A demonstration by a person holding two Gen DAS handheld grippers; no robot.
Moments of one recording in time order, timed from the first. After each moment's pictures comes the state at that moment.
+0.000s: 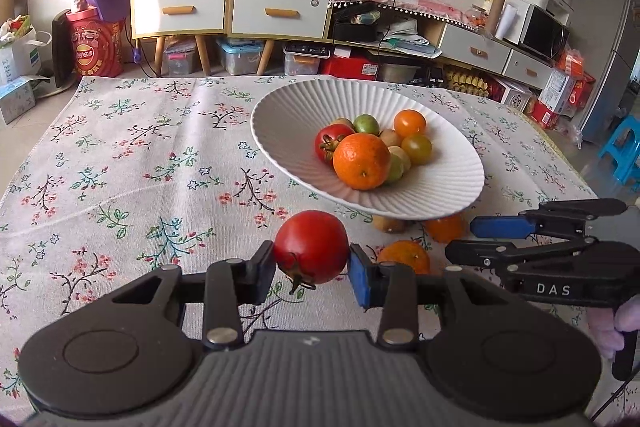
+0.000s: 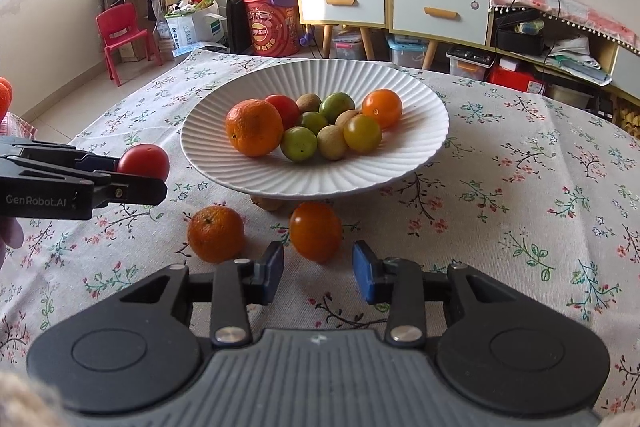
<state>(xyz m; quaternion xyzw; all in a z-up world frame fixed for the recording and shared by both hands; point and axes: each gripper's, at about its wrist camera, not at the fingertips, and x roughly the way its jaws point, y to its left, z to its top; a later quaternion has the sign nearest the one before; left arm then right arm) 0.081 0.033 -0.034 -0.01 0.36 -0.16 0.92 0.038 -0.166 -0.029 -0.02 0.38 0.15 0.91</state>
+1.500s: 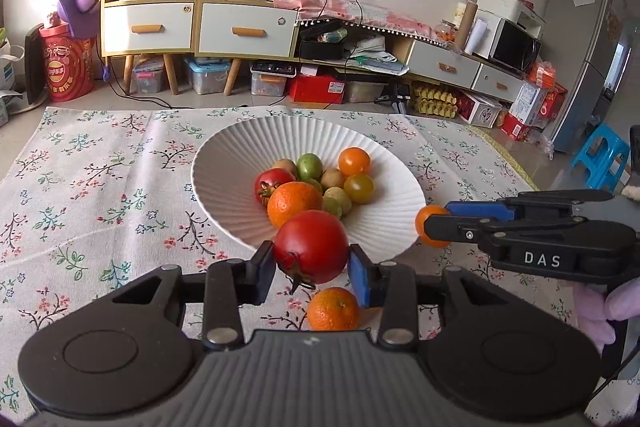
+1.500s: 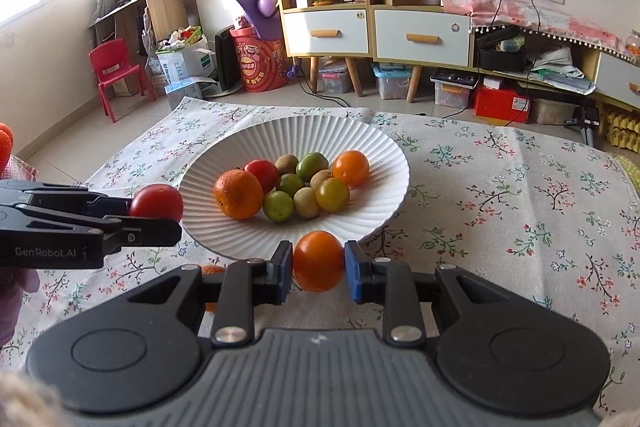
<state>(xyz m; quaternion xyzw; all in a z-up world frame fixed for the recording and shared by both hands) 0.090 0.004 -0.010 -0.02 0.34 -0.20 0.92 0.043 -0.185 0.010 0.00 0.35 0.14 0.93</state>
